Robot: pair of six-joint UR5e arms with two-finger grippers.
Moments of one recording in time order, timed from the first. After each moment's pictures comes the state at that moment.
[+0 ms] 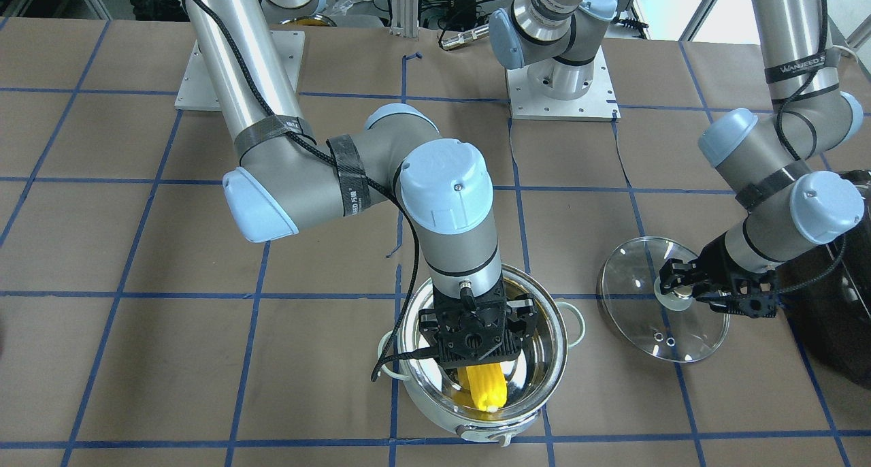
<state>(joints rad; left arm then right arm) -1.13 -1.95 -1.82 -1.00 1.56 0.52 1.99 -0.88 1.11 -2.13 -1.45 0.40</state>
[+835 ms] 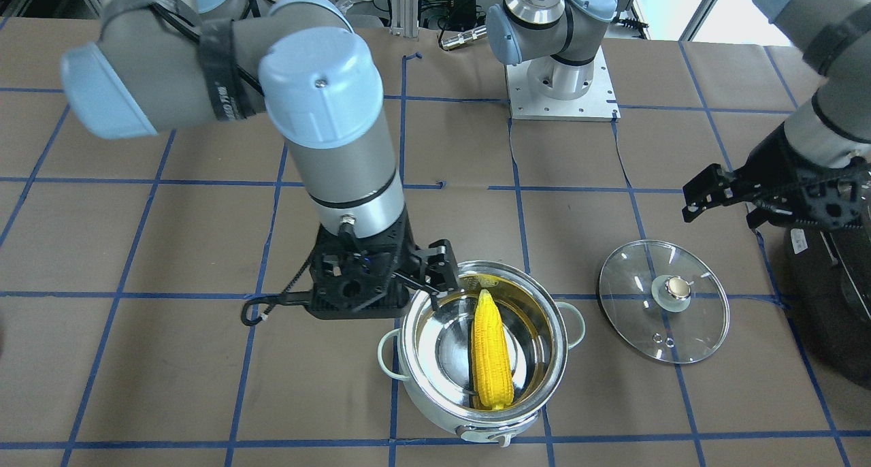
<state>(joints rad) -1.24 -1.67 -1.53 -1.54 1.55 0.38 1.84 -1.10 1.14 -1.80 -1.46 0.35</state>
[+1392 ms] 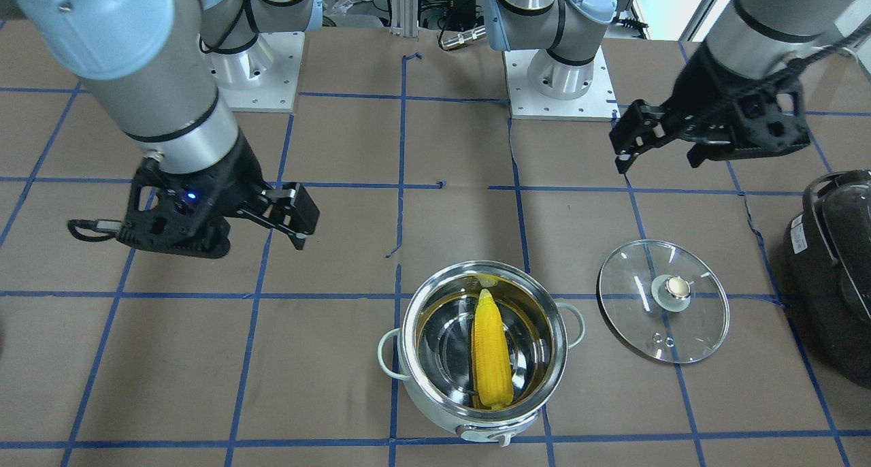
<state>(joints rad) -1.57 -1.64 -1.41 -1.66 1.64 -0.10 1.61 -1.38 1.37 -1.56 -1.52 0.16</state>
